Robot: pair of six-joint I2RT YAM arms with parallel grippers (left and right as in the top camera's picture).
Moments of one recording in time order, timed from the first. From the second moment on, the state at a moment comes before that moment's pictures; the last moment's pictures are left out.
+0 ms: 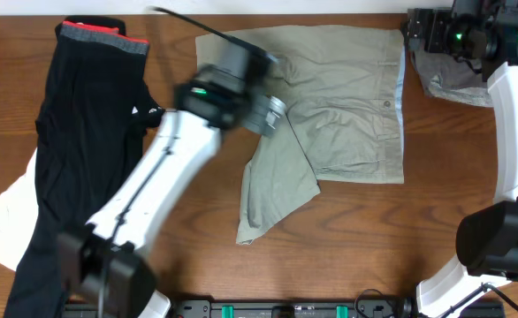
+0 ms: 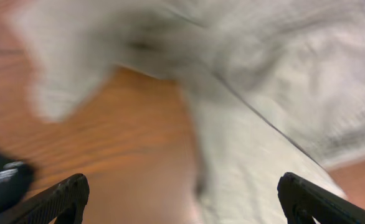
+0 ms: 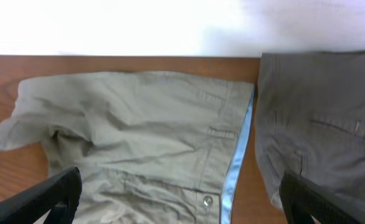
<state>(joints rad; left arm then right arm) -0.52 1.72 1.55 -0.86 -0.03 -0.01 -0.12 1.85 1.89 -0.82 -0.30 0.00</state>
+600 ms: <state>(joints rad) -0.80 1.94 1.54 -0.84 -0.03 -0.49 -0.21 1.87 1.88 -0.91 -0.30 0.01</state>
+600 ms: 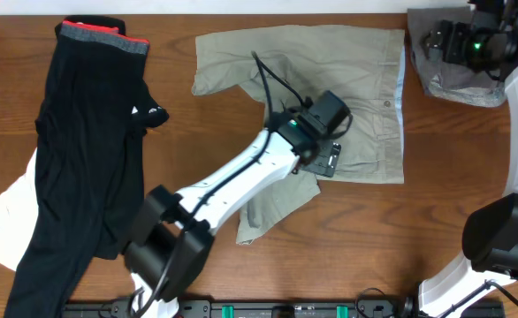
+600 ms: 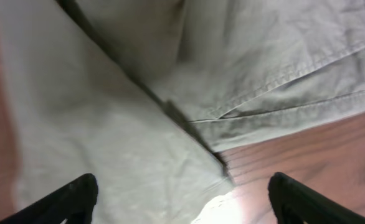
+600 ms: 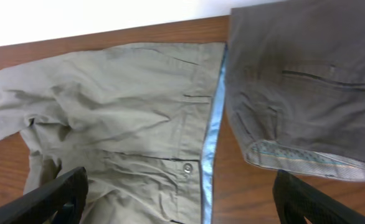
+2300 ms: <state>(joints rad) -0.31 1.94 1.71 -1.06 -0.27 -0.35 -0.23 1.87 1.80 -0.94 -0.30 0.02</state>
